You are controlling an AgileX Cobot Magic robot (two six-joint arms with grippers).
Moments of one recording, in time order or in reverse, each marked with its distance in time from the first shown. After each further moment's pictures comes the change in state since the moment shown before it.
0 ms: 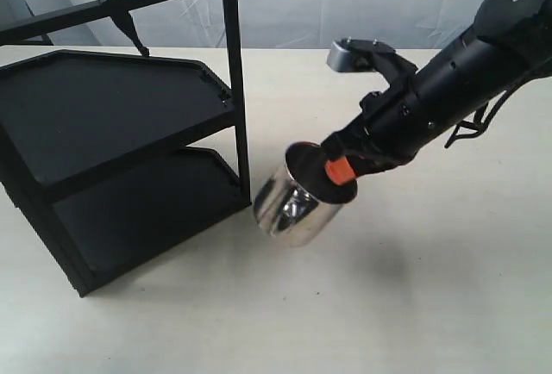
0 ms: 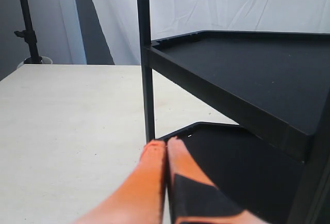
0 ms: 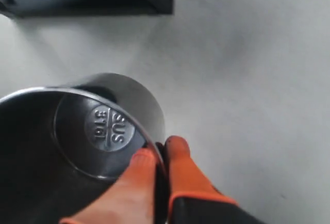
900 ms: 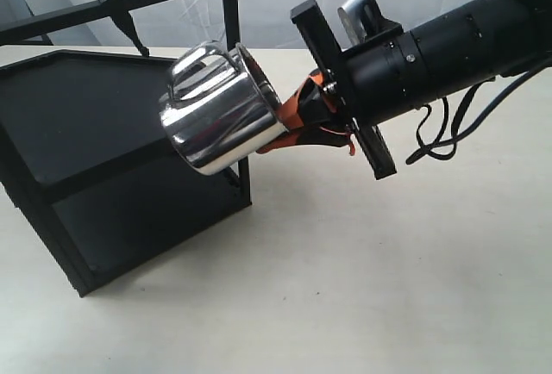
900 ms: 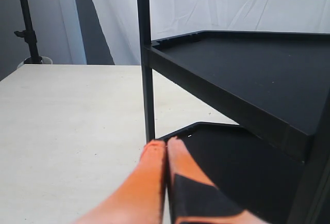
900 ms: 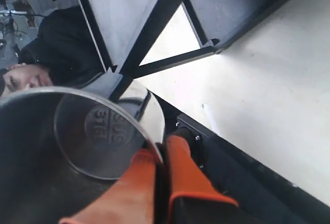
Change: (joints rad) left arm 0.000 0.000 0.000 0.000 0.000 0.000; right arm 0.000 -0.057 0.000 0.505 0.234 0.572
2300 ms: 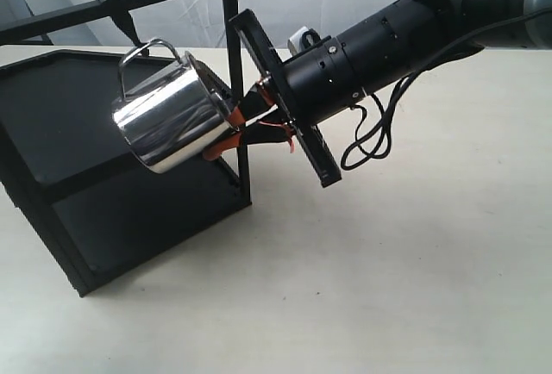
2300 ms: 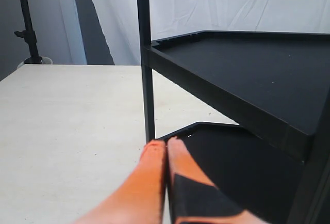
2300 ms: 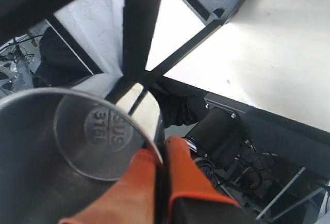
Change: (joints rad) left arm 0.000 0.000 0.000 0.000 0.000 0.000; right arm 0.102 0.205 -0.189 -0.004 0.022 0.381
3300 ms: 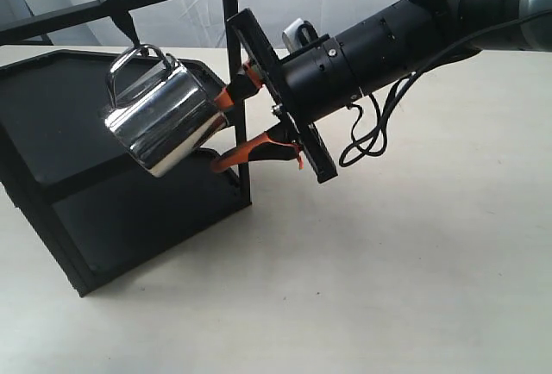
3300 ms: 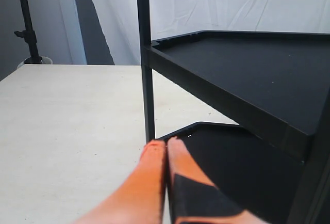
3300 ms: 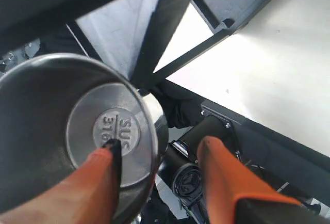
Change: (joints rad) left arm 0.000 0.000 0.000 0.000 0.000 0.000; right arm 0.000 0.008 0.000 0.035 0.000 -0.149
